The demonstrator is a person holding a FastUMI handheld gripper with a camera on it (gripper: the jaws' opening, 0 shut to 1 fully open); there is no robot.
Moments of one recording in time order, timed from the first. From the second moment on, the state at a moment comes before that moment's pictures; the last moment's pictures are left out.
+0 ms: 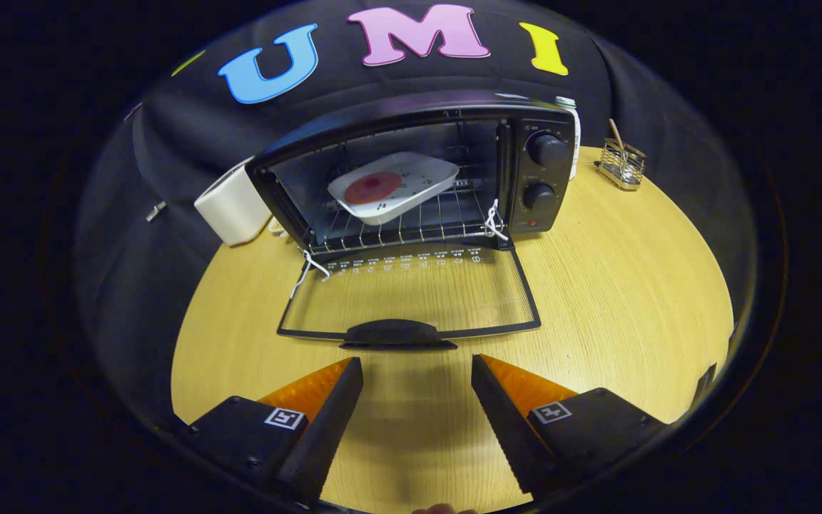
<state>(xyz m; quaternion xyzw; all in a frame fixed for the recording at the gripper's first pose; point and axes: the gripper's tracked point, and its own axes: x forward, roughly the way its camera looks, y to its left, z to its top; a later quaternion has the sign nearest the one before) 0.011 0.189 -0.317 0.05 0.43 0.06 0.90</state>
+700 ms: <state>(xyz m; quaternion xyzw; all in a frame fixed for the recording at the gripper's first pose) 0.035 0.188 -0.371 -0.01 0.47 0.03 0.88</state>
